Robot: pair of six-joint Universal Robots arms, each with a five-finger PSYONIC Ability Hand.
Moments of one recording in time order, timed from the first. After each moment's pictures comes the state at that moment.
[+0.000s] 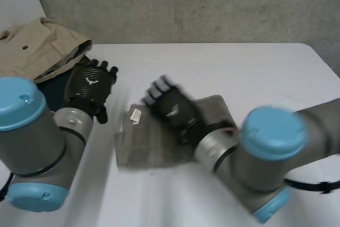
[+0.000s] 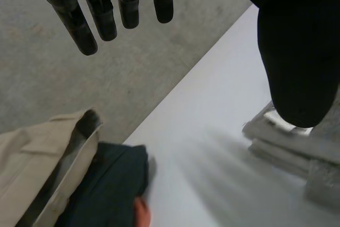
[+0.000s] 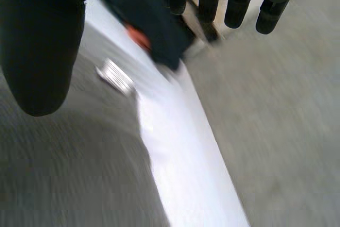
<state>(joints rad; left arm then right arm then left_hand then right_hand) 4.21 -1.83 -1.69 3.44 -1.74 3.64 2.24 -1.10 1.58 -0.40 1.30 2.44 0.19 0.21 0.21 0.21 0.05 0.23 0.21 0.21 0.21 0.04</state>
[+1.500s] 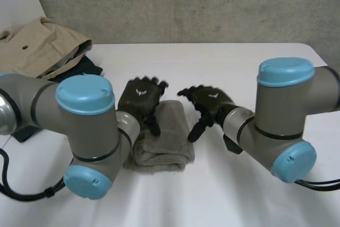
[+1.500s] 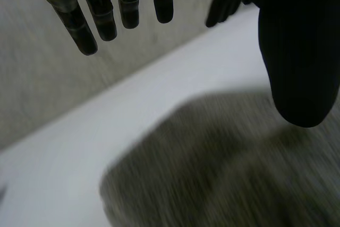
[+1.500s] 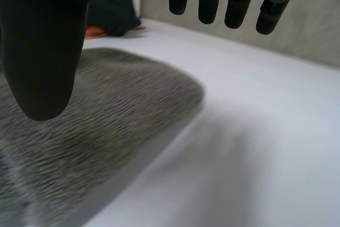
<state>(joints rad) 4.05 -2.13 -1.38 3.26 -1.69 3.31 2.12 -0.98 1.28 0.08 1.36 3.16 0.20 0.21 0.21 0.21 0.05 0.23 0.21 0.22 0.22 0.04</state>
